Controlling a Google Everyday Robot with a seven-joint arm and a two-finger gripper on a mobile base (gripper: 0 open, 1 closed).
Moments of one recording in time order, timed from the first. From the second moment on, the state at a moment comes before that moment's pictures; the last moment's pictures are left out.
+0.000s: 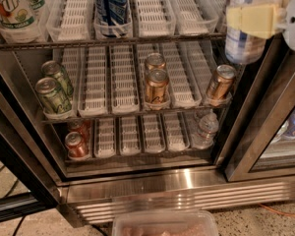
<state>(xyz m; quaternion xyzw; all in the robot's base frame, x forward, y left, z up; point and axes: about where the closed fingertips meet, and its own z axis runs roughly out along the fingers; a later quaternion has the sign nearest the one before) 0.515 -0.198 1.102 -0.21 0.72 0.02 0.66</state>
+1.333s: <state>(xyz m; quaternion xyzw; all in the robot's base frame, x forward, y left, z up) 0.439 -0.090 1.059 -0.36 0.72 0.15 0.58</state>
